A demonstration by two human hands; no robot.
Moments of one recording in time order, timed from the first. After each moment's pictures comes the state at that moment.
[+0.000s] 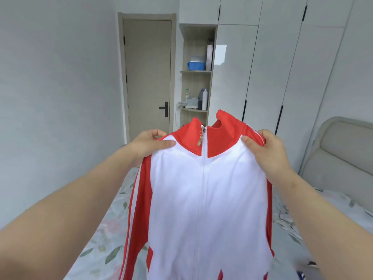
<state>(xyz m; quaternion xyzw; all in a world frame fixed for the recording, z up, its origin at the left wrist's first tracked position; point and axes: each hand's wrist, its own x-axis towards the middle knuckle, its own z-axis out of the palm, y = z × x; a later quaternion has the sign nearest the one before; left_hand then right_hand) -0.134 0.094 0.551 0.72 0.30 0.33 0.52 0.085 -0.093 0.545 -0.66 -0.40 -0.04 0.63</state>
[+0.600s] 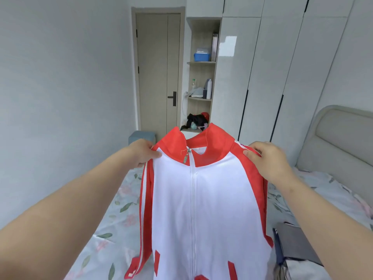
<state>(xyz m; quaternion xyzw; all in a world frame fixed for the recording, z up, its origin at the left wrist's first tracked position) -0.204 -0.097 0.497 0.77 0.50 0.20 0.34 0.058 -0.285 0.486 -0.78 -0.49 -0.13 0.36</state>
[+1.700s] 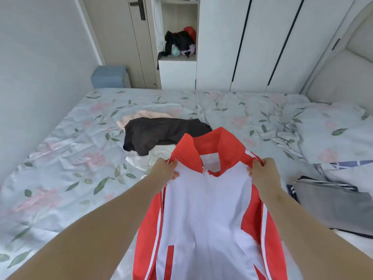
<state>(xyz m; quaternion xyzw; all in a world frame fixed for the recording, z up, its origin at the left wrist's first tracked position) 0.003 0.093 0.238 0.62 0.54 0.12 0.56 0.192 -0.077 0.235 -0.84 -0.11 0.15 0.52</state>
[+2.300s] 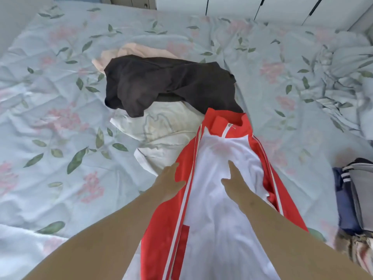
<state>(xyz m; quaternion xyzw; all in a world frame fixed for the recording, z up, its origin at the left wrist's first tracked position) -0.004 0.175 0.021 0.74 0.46 -0.15 0.48 0.154 0.047 0.019 -0.84 -0.21 0.42 0.27</state>
